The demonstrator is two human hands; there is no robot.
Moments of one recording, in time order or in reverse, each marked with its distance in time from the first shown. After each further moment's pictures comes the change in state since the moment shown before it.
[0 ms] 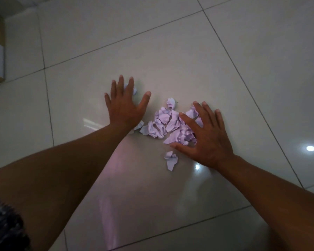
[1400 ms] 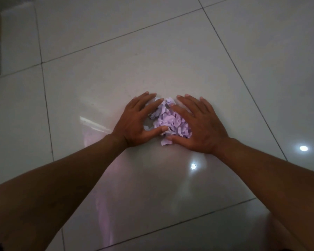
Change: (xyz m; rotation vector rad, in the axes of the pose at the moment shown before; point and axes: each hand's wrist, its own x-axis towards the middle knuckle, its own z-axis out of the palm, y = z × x) left_hand -0.041 -0.011 0.003 -0.219 -0.128 0.635; right_hand 0.026 0.000 -0.006 -0.005 0.020 -0.224
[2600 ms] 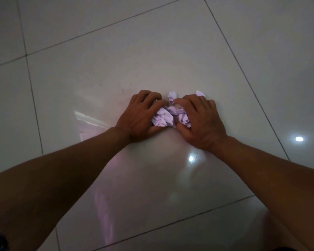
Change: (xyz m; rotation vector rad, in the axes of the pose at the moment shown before) left_hand 0.019 0.007 0.020 0.180 -0.033 0.194; right_hand -0.001 0.003 0.007 -0.011 0.118 0.102
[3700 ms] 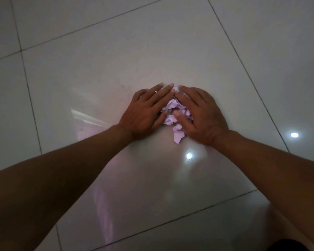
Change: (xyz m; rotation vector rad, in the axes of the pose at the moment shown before) left_hand -0.001 0.006 -0.001 0.063 -0.039 0.008; right_hand 0.003 0.003 0.006 0.084 0.018 -0.042
